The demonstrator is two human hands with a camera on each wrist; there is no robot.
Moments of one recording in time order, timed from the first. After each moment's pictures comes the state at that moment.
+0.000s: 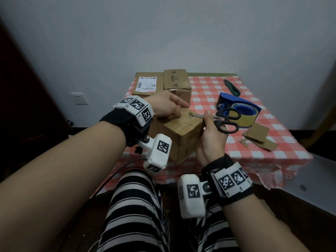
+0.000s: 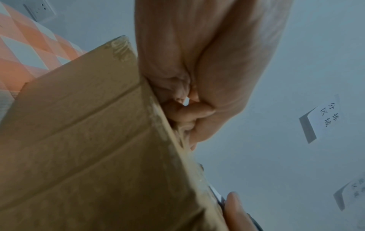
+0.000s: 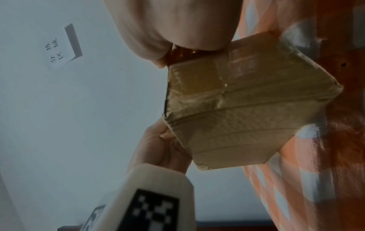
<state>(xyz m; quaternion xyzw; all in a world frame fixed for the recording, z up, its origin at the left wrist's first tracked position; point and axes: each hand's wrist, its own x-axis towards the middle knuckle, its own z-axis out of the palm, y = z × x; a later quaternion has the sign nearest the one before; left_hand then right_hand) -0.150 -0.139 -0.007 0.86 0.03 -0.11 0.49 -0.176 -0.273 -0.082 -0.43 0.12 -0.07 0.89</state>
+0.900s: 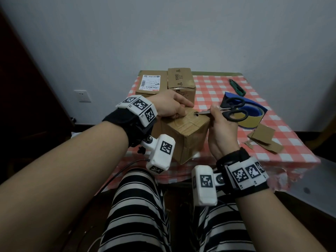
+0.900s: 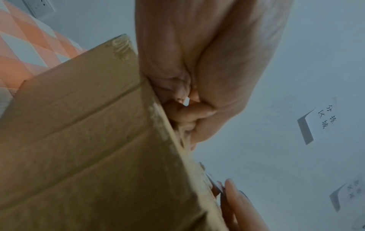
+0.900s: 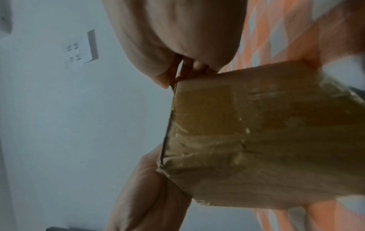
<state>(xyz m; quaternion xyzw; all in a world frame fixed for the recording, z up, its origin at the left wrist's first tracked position) -0.152 -0.139 -0.007 0.85 0.02 -0.11 0.51 -0.159 -0.290 -0.072 -0.47 0.04 -0.07 0.88</state>
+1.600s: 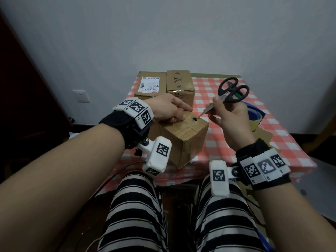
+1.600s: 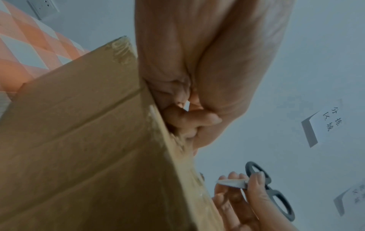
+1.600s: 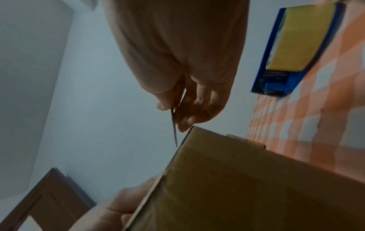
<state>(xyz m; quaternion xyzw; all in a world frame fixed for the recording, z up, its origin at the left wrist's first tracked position) -0.148 -0.134 -0.005 0.84 0.01 -0.14 0.53 -0.141 -0.321 -0.043 -0.67 -0.09 -0.06 0.73</state>
